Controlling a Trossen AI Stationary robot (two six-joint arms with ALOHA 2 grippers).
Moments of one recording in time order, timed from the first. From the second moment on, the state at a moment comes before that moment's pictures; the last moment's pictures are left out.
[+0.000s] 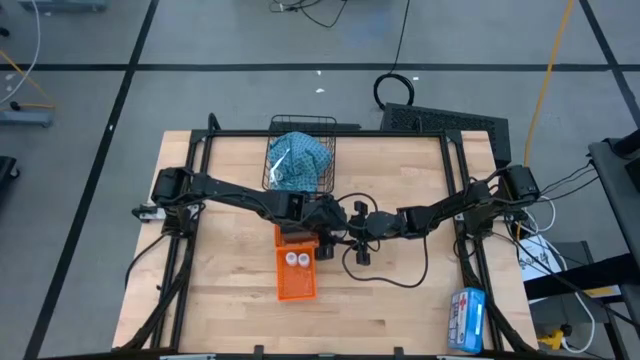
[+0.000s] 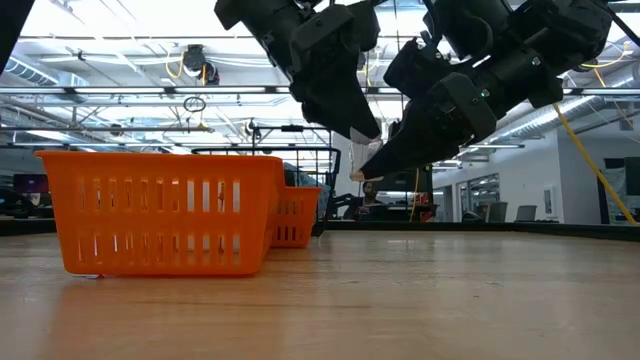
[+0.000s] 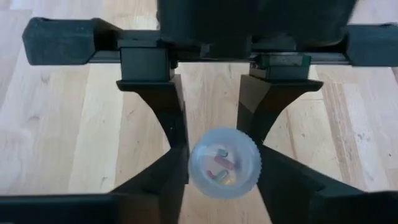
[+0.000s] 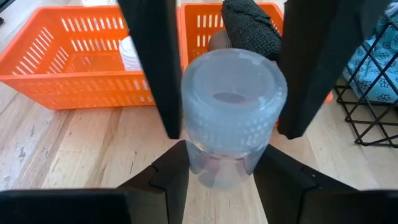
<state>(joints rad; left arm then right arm) -0.07 1.88 1.40 -0.35 0.00 -0.04 0.14 1.62 0.65 0.45 0.11 0.06</state>
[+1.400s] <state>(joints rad) -0.49 1.69 1.08 -0.30 -0.19 -0.37 0.15 1.45 0.65 0.26 0.11 0.10</state>
